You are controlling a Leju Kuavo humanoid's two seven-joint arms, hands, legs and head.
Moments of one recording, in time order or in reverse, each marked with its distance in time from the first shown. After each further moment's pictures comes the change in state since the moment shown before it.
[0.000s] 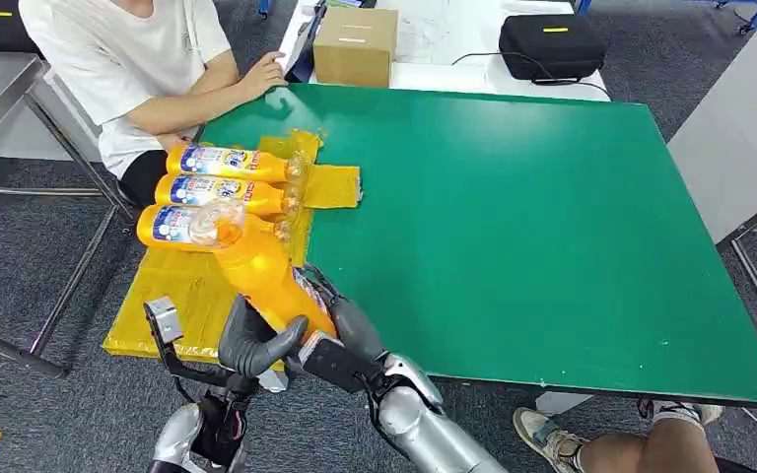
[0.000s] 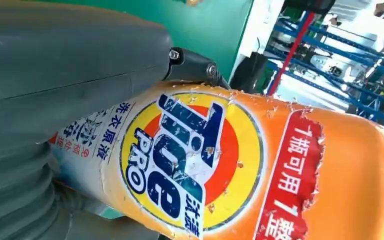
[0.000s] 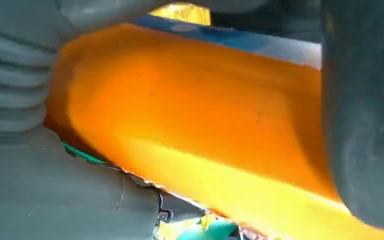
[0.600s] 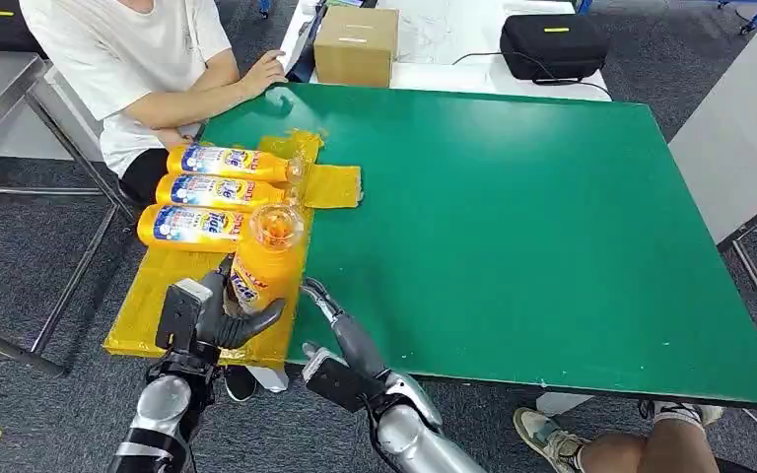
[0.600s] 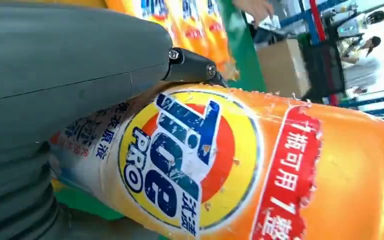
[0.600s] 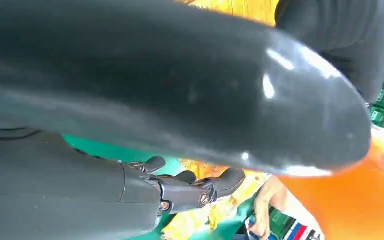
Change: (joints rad) left arm -0.120 0.123 0.090 0.095 -0.648 0.288 -0.066; right arm 0.056 0.005 -0.019 0.001 -0.001 -0.066 -0.041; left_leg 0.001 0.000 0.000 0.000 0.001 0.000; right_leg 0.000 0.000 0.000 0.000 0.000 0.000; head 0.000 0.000
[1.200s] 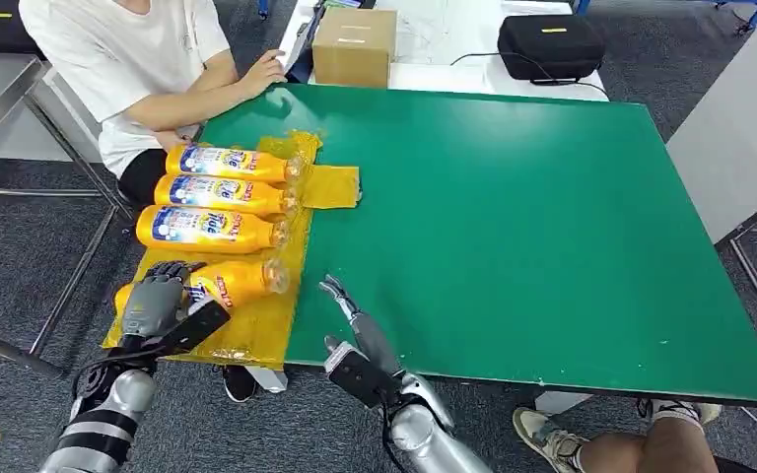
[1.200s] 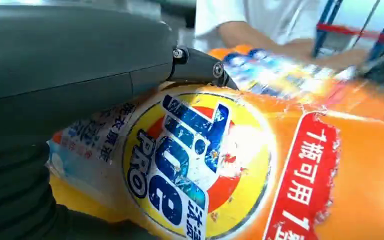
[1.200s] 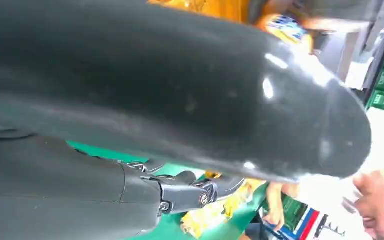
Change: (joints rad) left arm -0.101 0.220 0.084 0.283 -0.786 0.230 0.110; right arm 0.027 -0.017 -0.068 -0.029 -0.015 0.039 -0.019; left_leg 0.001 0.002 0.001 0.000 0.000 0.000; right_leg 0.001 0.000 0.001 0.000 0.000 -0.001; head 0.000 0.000
